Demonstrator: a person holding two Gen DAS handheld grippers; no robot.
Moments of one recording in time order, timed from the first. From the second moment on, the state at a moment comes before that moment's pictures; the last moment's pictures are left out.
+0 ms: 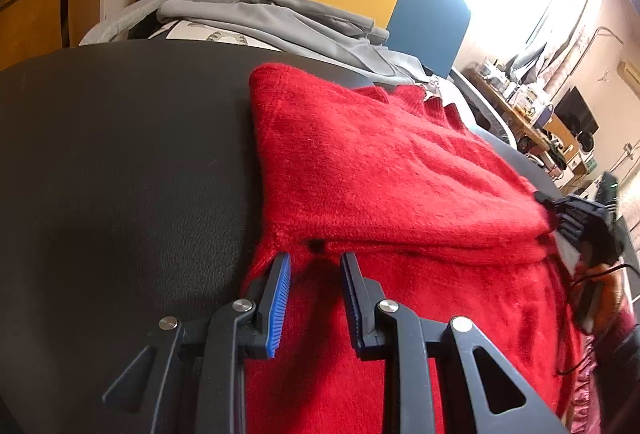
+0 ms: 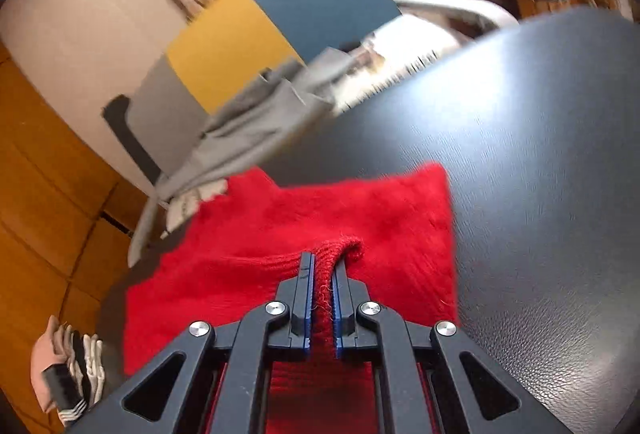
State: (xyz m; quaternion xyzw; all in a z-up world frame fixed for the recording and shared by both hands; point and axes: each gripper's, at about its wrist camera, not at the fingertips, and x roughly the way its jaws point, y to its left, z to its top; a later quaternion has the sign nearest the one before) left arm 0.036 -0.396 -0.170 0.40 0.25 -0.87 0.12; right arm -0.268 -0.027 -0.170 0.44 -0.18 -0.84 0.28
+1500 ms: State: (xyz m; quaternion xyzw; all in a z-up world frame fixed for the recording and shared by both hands) left arm -0.058 -0.435 -0.122 0.36 0.18 -0.91 0.11; right arm -0.227 -0.121 -0.152 0.43 0.09 -0.84 0.32
